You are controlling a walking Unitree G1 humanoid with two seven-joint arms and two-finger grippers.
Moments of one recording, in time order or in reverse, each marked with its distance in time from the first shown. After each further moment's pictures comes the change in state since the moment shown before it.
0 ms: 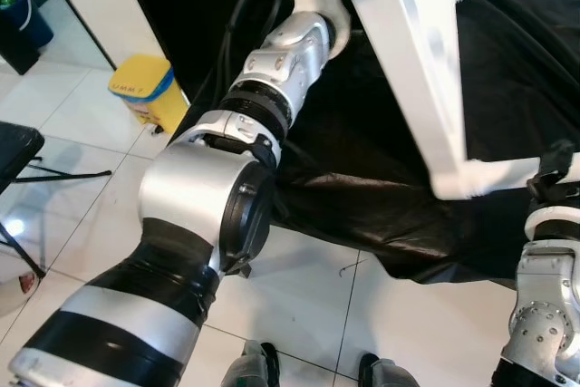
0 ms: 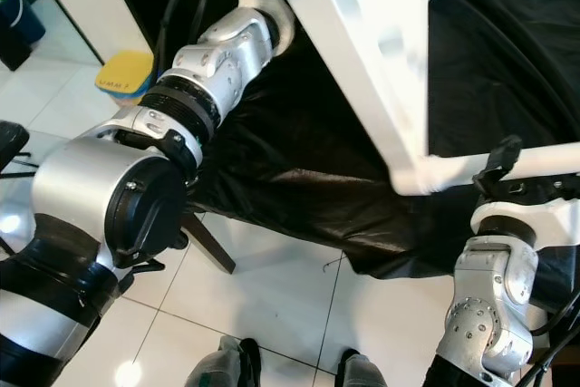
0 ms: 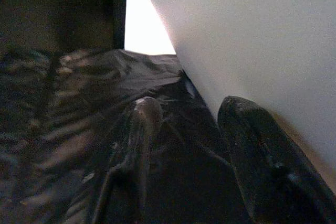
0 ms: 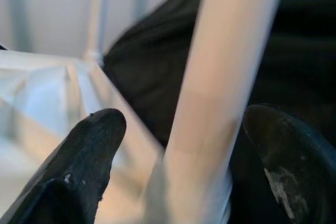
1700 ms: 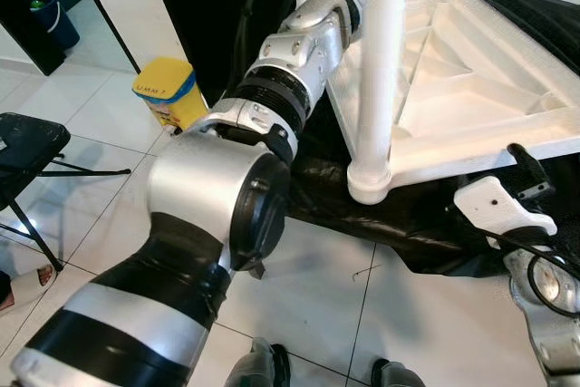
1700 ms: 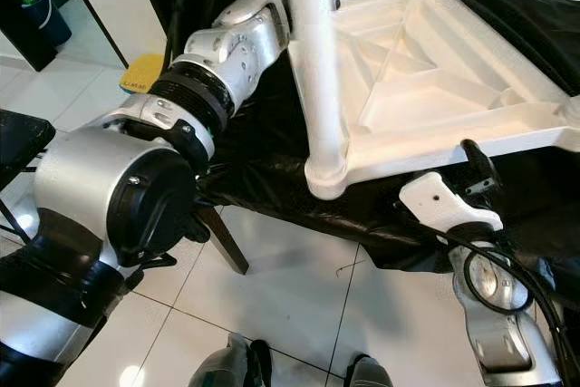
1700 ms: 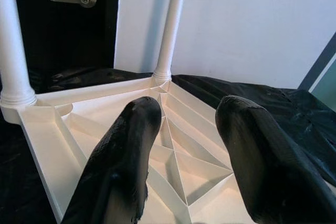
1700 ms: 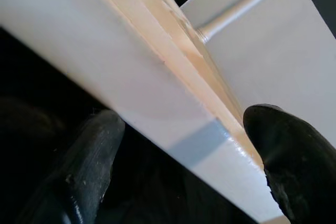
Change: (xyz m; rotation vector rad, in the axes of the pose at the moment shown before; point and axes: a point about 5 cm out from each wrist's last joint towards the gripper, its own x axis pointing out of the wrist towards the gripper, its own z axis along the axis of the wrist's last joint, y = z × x) left arm 0.005 -0.018 0.016 -0.090 -0.053 -0.041; right arm 0.001 0.022 -0.029 -1.520 -0.222 0.704
